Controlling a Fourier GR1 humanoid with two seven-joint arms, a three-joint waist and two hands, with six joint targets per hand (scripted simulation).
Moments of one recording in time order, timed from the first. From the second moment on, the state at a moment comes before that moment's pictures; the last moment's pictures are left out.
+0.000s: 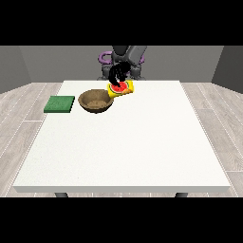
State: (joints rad) left arm -1.11 0.05 -0.63 -0.14 -1.43 0.67 0.34; right arm -0.31 -0.26 -0.19 -1.70 -0.33 0.13 0.23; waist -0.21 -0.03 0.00
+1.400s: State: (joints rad) left arm -0.67 0.18 -0.06 -0.71 -0.58 0.76 -0.31; right arm -0.20 -0.27 -0.27 -1.79 -0.35 0.14 0.16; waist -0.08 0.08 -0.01
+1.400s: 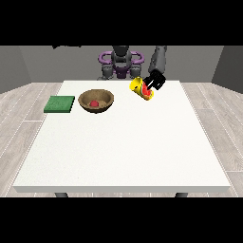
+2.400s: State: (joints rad) left arm -0.73 0.36 0.37 -0.83 0.24 -0.15 -0.57; right arm -0.25 -0.18 -0.19 -1.87 -0.24 -0.01 0.17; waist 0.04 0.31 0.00
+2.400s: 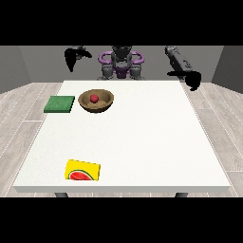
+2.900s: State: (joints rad) left arm -0.89 0.57 0.37 -0.89 0.27 -0.23 -0.35; right arm -0.29 -0.13 -0.23 -1.50 -0.25 0.05 -0.08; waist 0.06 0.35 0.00
